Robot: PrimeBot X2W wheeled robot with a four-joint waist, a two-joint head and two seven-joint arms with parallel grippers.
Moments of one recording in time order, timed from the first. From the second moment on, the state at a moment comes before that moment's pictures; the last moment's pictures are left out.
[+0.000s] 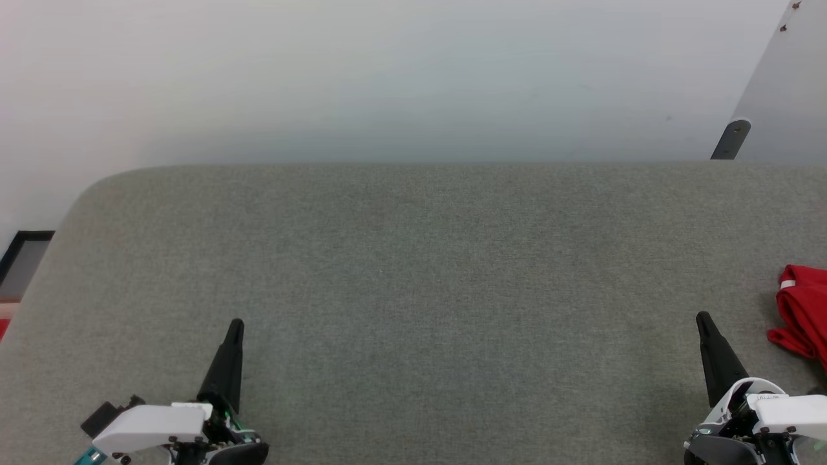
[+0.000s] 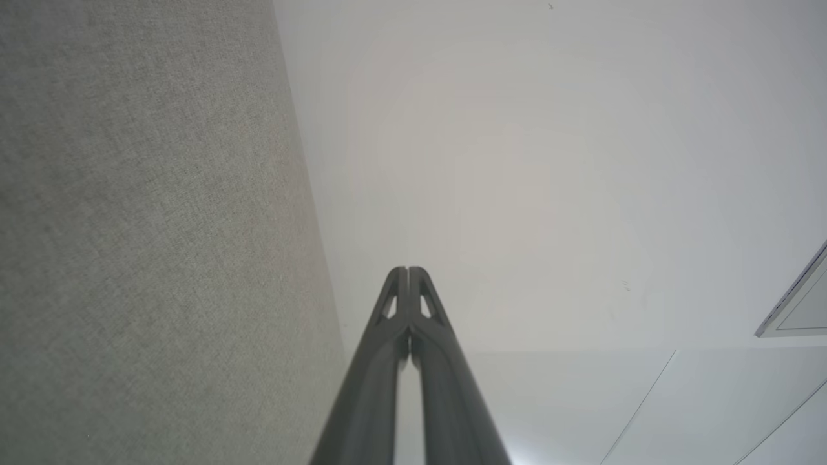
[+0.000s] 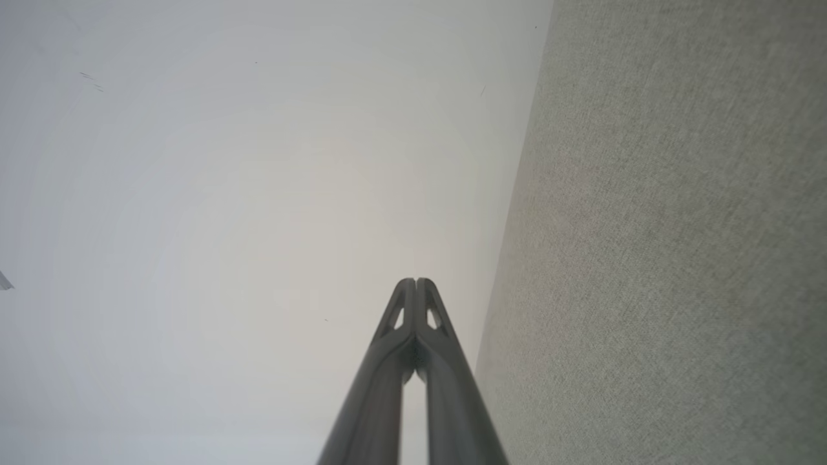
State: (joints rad) left arm -0.11 0.05 0.11 0.25 -1.61 -0.13 0.11; right arm -0.11 -0.05 -0.11 0.25 1.62 0.13 0.11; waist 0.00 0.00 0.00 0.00
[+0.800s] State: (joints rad) left arm -0.11 0.05 0.11 0.25 -1.61 -0.13 0.11; right arm -0.11 -0.05 -0.11 0.25 1.61 0.13 0.11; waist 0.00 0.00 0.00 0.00
